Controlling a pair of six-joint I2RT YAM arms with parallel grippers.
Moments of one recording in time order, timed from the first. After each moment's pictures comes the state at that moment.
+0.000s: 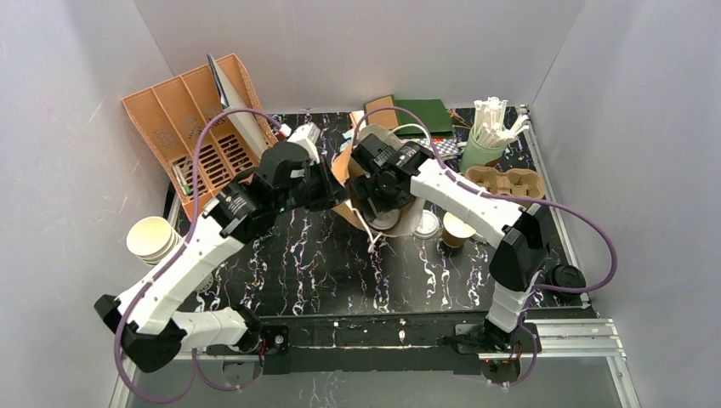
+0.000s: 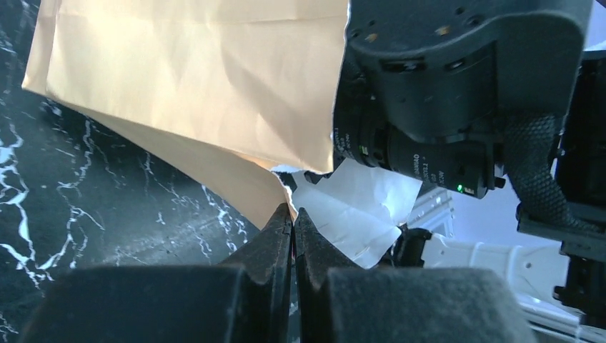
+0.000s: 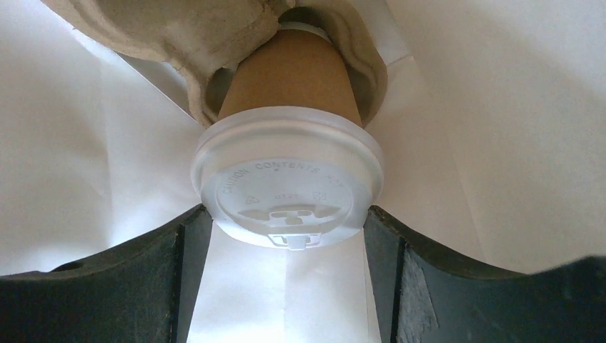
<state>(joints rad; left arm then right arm) -0.78 1.12 1.34 -0.75 -0.06 -0.75 0.87 1.79 1.72 -1.09 0.16 0.30</state>
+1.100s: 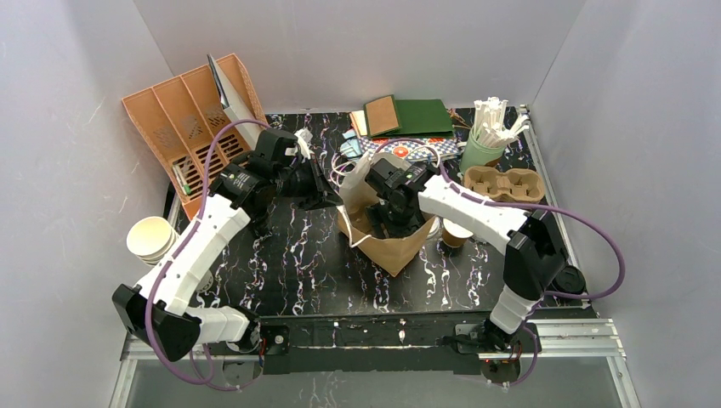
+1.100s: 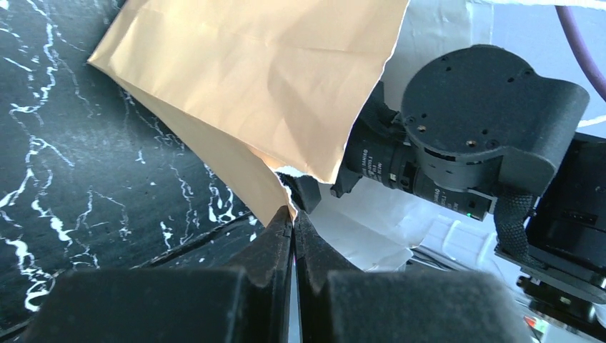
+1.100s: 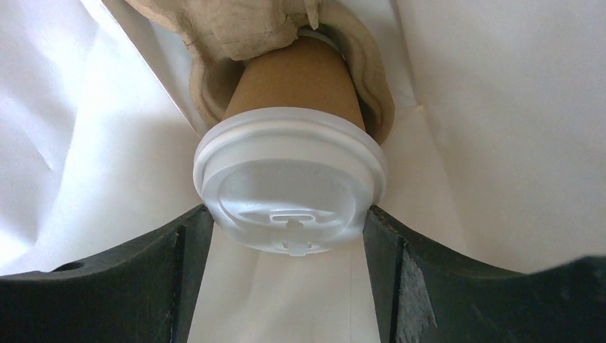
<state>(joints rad) -0.52 1.26 1.37 -0.87 0.36 -0.80 0.86 1.71 1.46 -1.15 -0.02 0.42</state>
